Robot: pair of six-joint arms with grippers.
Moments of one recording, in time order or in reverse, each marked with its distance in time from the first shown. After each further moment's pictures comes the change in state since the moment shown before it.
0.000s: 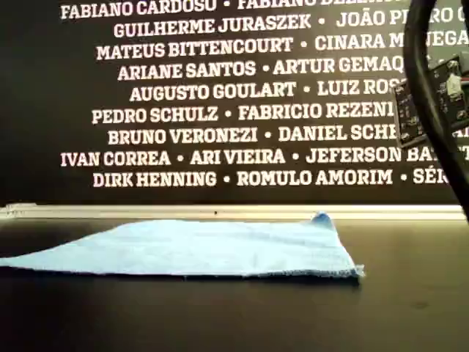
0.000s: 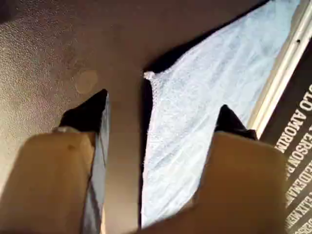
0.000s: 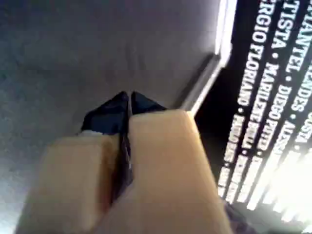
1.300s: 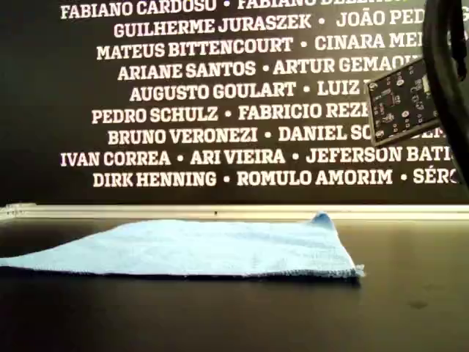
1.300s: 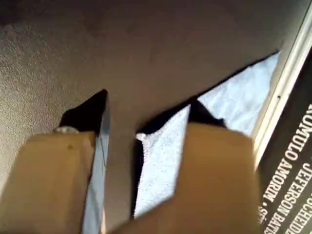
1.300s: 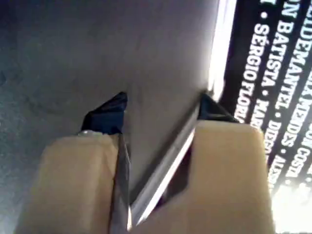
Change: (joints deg) left arm 11.7 0.4 0.0 0.0 -0.6 5.6; right arm 6.9 0.0 0.0 0.0 -0.4 0.3
